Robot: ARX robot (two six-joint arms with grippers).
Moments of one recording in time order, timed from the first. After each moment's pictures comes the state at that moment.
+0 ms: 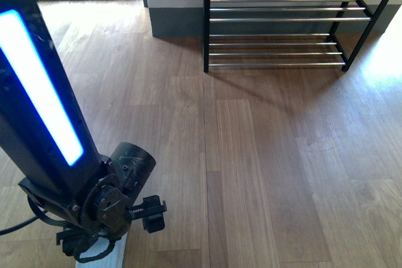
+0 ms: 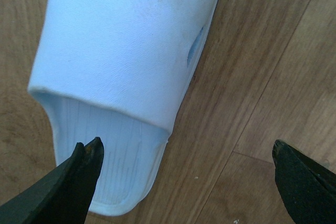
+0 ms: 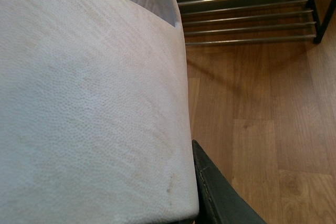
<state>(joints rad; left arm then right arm) -0.40 2.79 1.14 0.24 -0.17 -0.71 -0.14 0.96 0.32 0.22 -0.45 0.04</state>
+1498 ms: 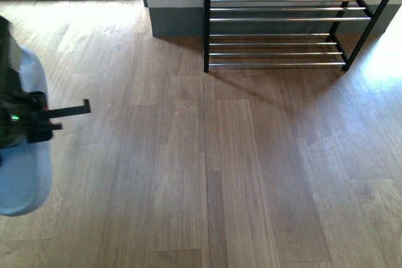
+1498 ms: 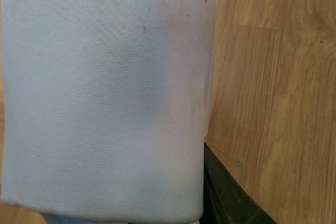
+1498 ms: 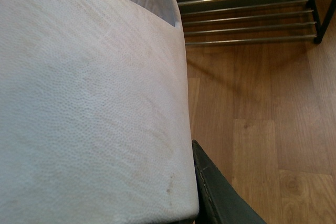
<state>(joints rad) -0.21 1.89 0.60 0.52 -0.38 -0.27 -0.14 0.96 0.32 0.22 -0.45 0.04</state>
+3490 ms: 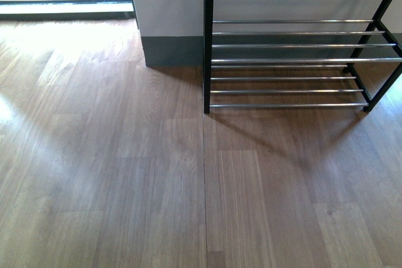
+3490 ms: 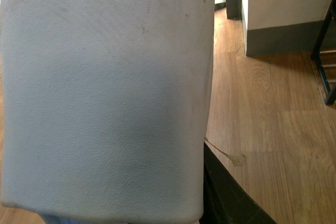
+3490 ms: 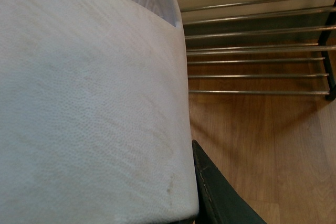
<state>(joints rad) -0.35 0.81 0.39 0.04 -0.54 0.06 -0.14 0.96 0.32 0.22 -0.45 0.04</state>
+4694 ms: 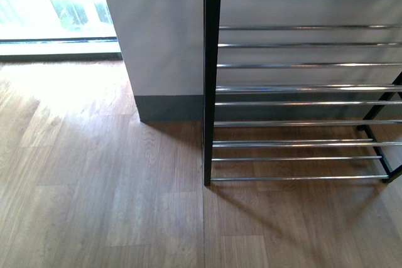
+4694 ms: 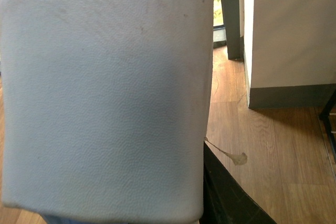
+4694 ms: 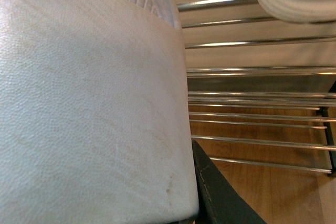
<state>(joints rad) -0.35 0.82 0.38 0.04 -0.54 0.06 -0.14 0.96 0.32 0.22 -0.45 0.04</state>
